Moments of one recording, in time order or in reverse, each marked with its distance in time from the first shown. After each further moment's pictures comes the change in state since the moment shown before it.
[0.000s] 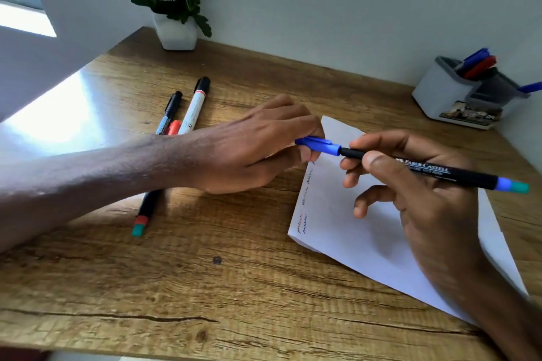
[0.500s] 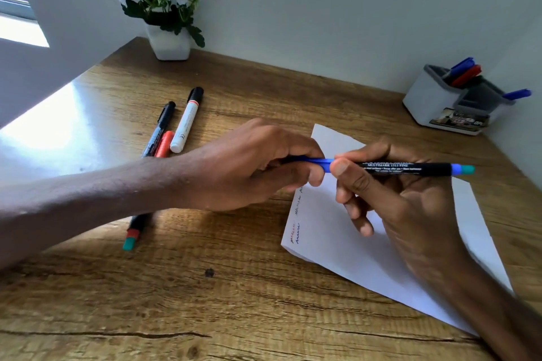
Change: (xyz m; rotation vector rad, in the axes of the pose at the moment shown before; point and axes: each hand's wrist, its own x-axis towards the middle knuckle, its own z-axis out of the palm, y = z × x) left_hand 0.008 0.022 -0.016 -0.265 -0.109 -0.062; right_hand 0.007 0.003 0.002 0.007 -0.042 0.016
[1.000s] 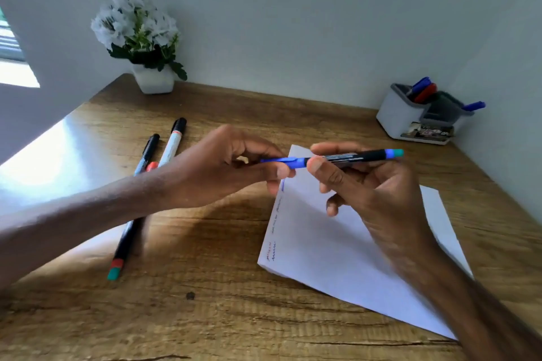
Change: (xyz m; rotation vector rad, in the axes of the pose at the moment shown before) left_hand 0.009 -0.010 -0.010 -0.264 0.071 -0.184; right_hand 0.013 -0.008 -0.010 -0.019 0.122 0.068
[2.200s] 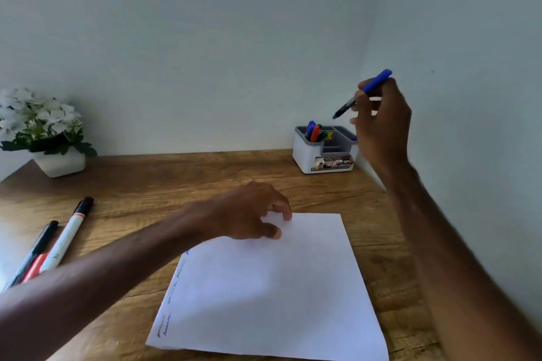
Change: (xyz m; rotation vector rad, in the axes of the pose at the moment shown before) left_hand 0.137 0.046 0.089 0.490 -0.369 0.017; right_hand 0.133 -0.016 -0.185 -0.631 0.715 -0.440
